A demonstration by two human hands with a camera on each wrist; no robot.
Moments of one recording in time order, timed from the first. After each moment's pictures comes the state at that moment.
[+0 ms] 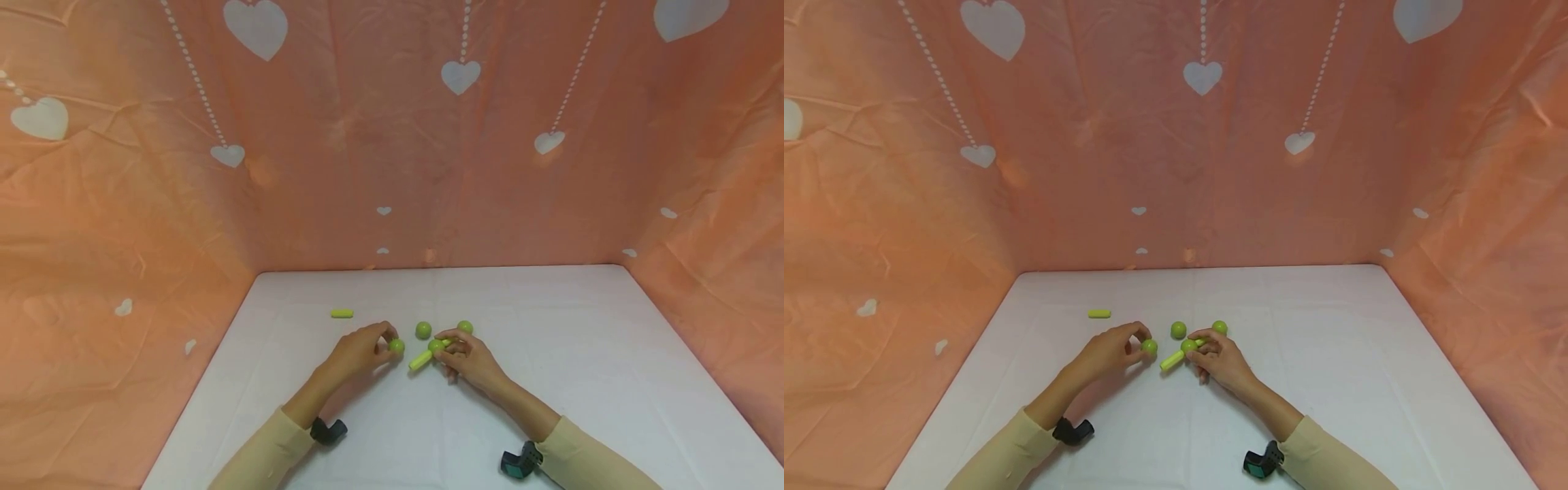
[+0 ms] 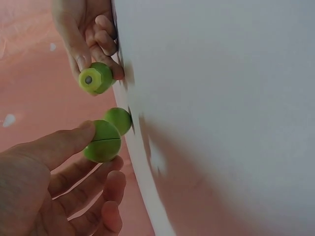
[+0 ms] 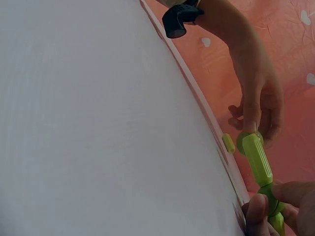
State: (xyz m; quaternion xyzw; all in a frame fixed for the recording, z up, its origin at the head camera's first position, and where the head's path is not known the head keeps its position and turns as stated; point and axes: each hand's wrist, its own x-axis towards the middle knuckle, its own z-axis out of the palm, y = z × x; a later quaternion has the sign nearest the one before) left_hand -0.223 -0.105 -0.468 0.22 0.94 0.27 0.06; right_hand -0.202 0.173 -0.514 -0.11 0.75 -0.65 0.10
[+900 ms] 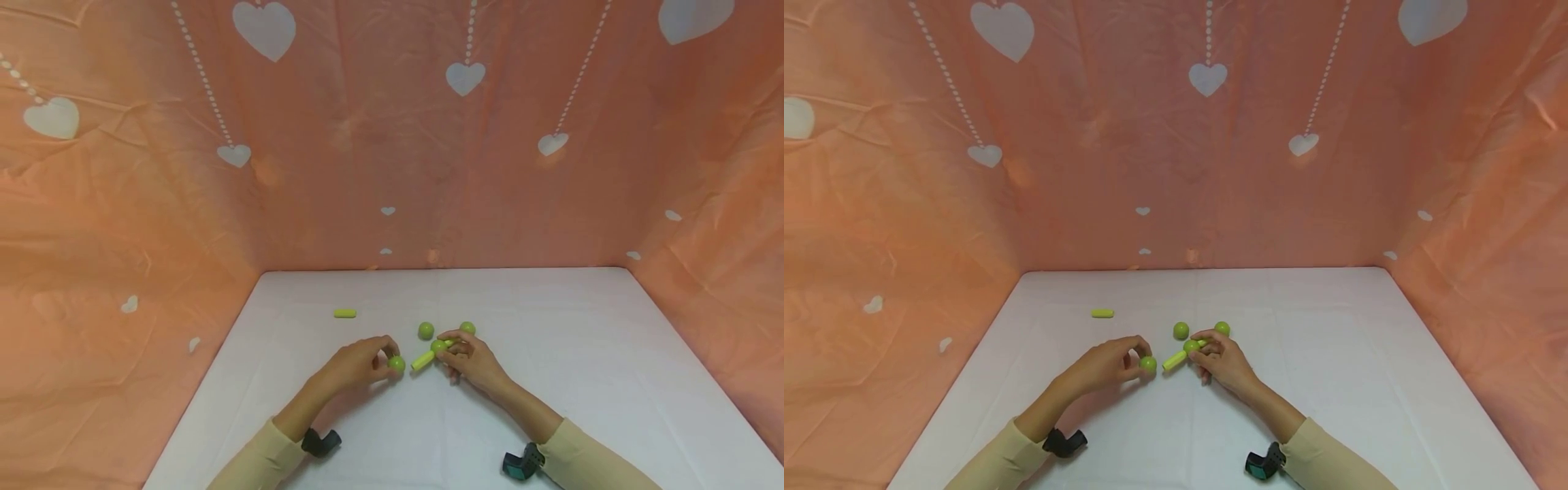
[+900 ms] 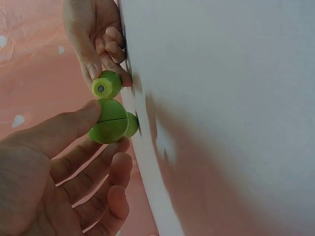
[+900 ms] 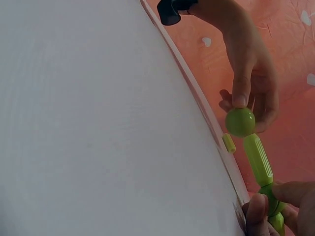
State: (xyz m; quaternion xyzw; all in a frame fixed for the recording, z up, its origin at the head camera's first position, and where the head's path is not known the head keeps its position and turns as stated) left_hand -0.201 -0.118 -0.462 0.26 0.93 0.26 0.10; right_hand -0.203 0.173 -0.515 -0.11 0.75 -0.64 0.10
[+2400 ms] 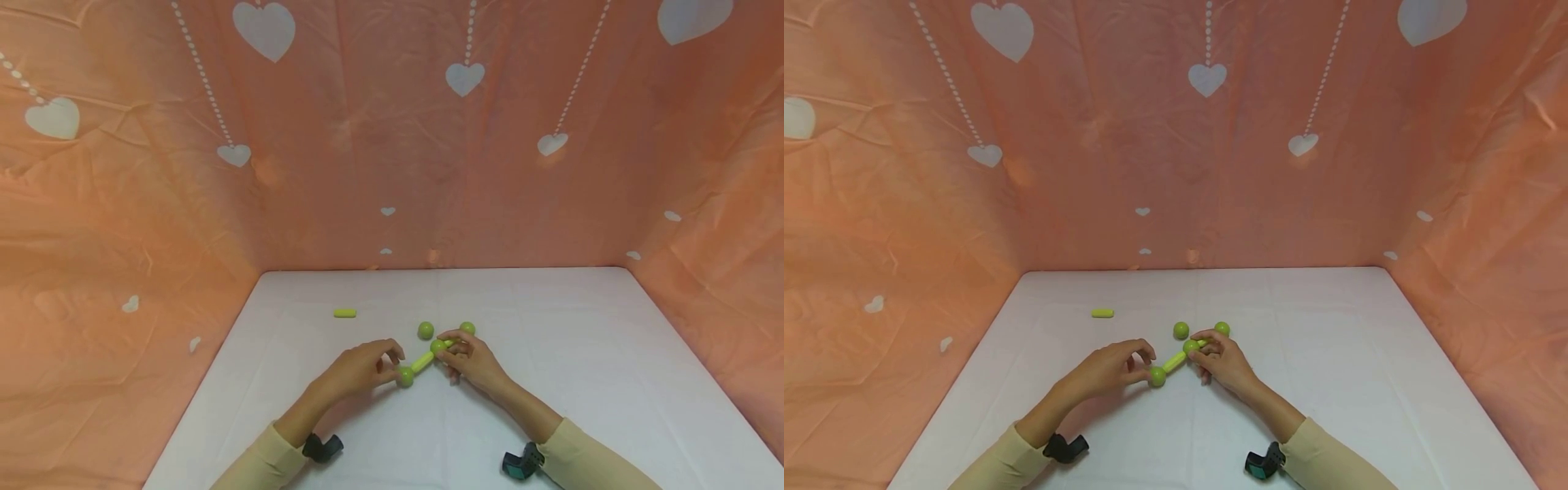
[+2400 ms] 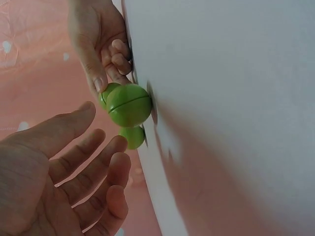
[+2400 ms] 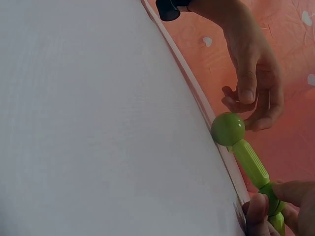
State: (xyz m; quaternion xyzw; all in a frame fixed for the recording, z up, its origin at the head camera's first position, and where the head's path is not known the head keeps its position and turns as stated) left_hand -0.191 -0.112 -0.459 0.28 0.92 0.27 0.08; right_hand -0.202 0.173 -0.514 -0.11 0.75 -0.65 0.11
